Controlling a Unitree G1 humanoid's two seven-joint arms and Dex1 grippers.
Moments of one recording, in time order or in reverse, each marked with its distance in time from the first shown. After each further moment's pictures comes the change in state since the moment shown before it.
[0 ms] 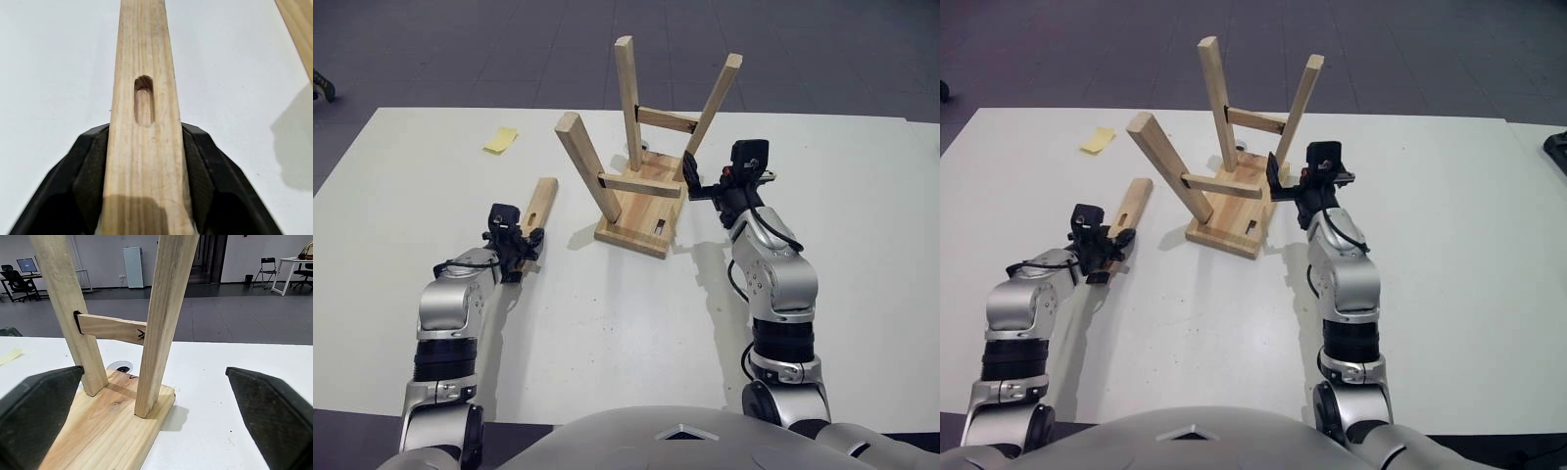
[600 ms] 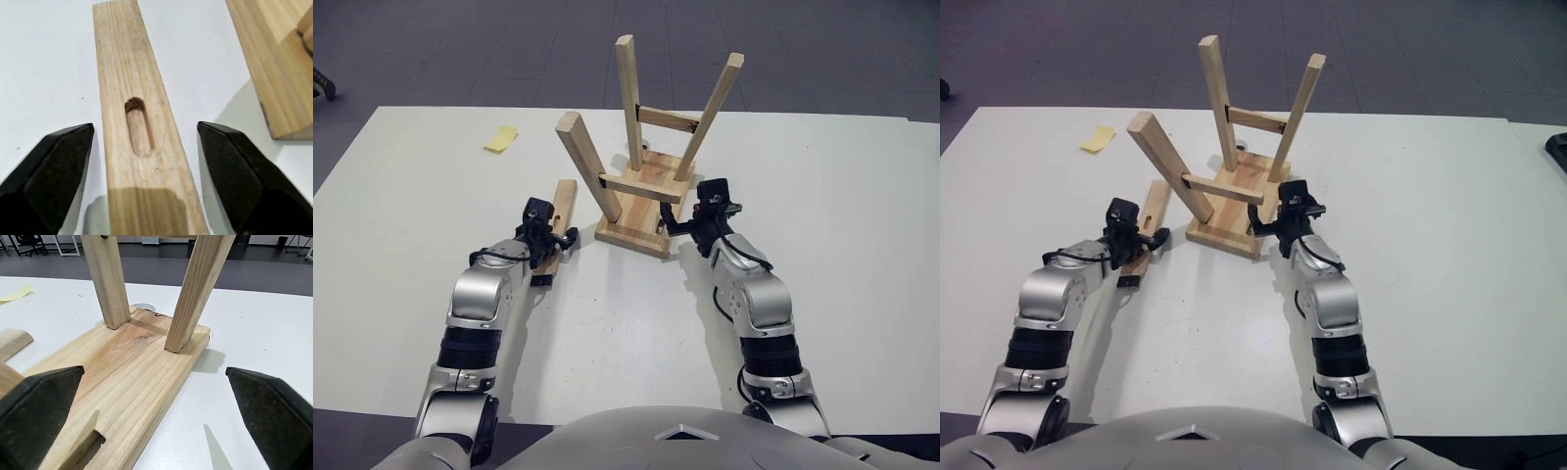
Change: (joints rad) left arm -0.086 0.012 -0.181 -0.029 0.037 0.139 -0.044; right arm 0.101 0.013 0.141 0.053 -0.046 0.015 0.023
